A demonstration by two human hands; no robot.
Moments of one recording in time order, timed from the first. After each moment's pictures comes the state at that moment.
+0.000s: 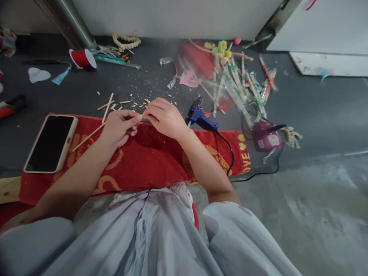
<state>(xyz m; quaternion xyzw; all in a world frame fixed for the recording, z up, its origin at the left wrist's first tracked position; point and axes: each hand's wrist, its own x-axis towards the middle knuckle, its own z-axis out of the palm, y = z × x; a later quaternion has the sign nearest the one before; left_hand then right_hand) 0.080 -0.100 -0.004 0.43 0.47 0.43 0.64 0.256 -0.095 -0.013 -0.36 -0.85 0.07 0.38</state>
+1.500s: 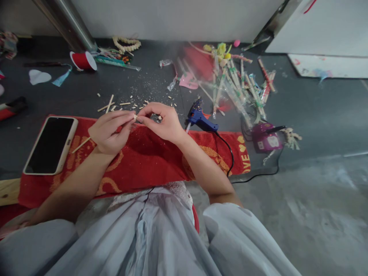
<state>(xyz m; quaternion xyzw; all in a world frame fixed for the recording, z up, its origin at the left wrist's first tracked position) 0.061 -0.106 -0.009 0.80 0.28 0.53 0.01 0.242 -0.108 0.000 -0.34 -0.72 0.29 0.52</state>
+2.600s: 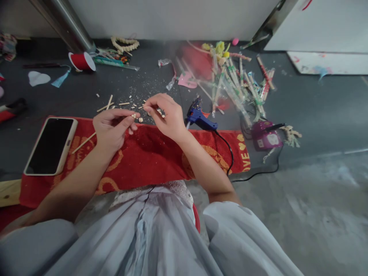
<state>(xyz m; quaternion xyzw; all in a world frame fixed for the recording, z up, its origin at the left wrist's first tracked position) 0.076 -0.104 -0.016 0.60 0.35 0.57 0.43 0.254 -0.108 0.004 -0.41 -0.73 0.17 0.52</state>
